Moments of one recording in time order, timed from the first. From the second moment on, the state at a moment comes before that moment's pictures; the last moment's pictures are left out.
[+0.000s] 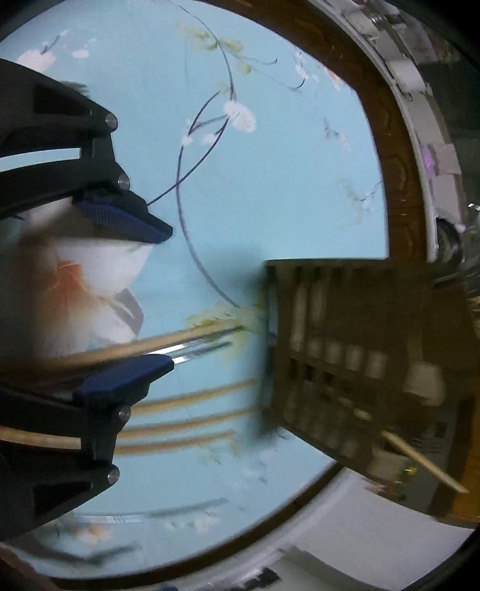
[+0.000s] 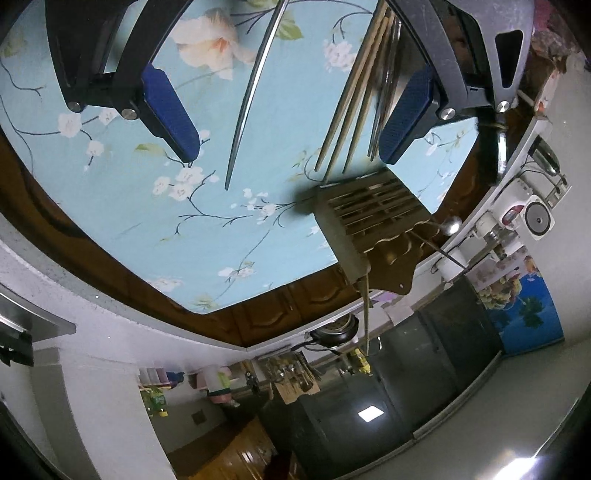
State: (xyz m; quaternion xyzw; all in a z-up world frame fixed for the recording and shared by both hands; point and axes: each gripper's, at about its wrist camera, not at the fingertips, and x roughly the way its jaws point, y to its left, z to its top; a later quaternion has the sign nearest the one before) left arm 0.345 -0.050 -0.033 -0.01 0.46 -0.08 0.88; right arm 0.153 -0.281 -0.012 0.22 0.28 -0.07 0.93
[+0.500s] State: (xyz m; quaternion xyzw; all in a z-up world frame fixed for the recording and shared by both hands) left arm 0.344 -0.024 -0.025 -0.06 0.47 -0.12 0.87; right arm 0.208 -0.260 -0.031 0.22 0.31 -0.04 0.92
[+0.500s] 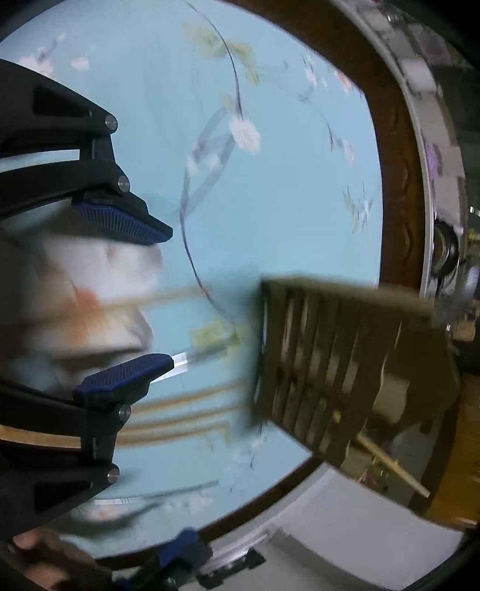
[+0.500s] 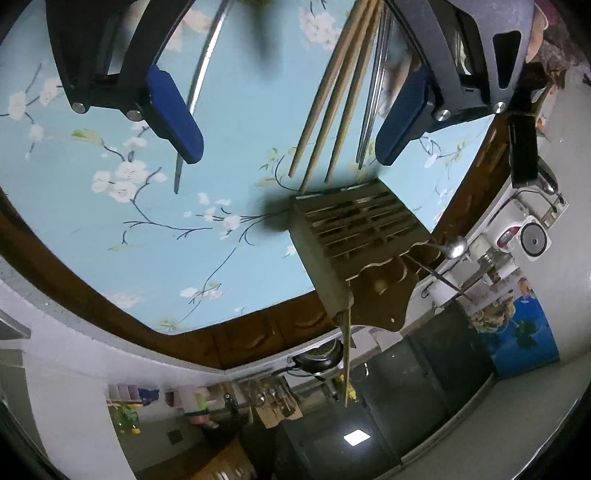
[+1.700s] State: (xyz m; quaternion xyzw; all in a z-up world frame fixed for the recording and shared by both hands) left arm 0.323 0.014 -0.009 -0.11 0.44 -0.16 0.88; right arm 0.228 -0.230 -0.015 0.17 0.38 0.00 0.91
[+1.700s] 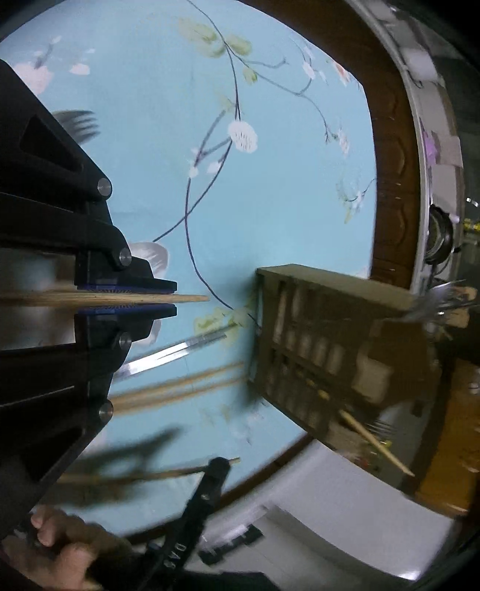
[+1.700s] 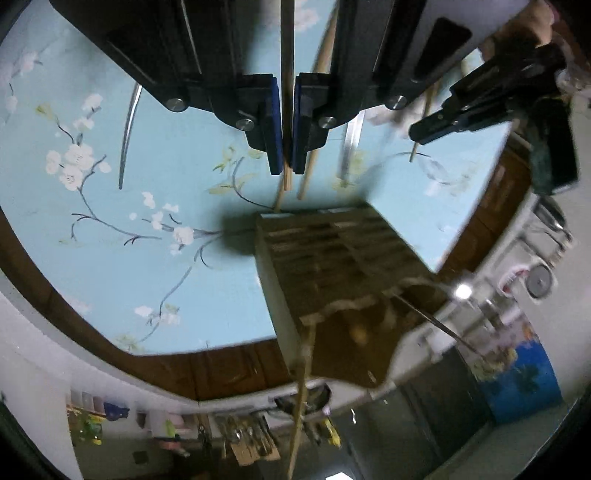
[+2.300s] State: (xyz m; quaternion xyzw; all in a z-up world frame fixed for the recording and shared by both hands) left arm 0.215 0.059 0.104 -0.15 0.30 -0.19 0.92; right arm 0.164 -0.213 0.098 0.14 0.24 0.00 0.96
